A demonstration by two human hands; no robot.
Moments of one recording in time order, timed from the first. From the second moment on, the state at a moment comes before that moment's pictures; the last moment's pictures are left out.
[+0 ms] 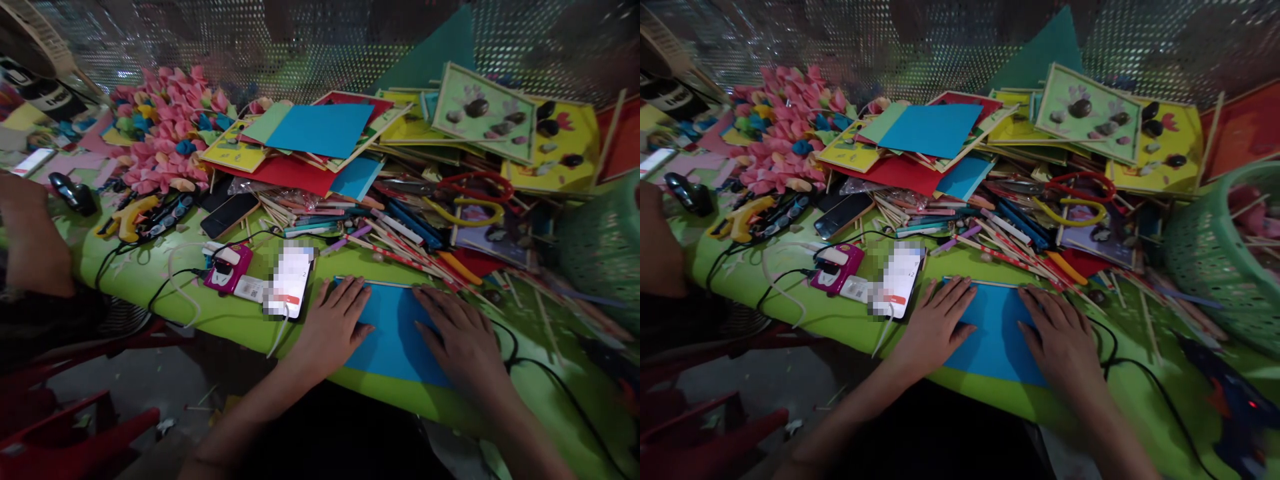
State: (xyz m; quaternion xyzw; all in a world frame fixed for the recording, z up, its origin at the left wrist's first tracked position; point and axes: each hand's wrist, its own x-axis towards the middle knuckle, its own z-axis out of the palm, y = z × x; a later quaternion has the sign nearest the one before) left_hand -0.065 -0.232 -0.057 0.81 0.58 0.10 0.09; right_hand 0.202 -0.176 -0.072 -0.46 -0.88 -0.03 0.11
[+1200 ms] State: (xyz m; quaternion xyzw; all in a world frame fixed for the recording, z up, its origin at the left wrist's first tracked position) left_hand -0.064 -0.233 -0.057 0.80 0.59 0.11 0.09; right_hand 0.198 -0.175 -0.070 -0.45 -0.89 -0.04 0.11
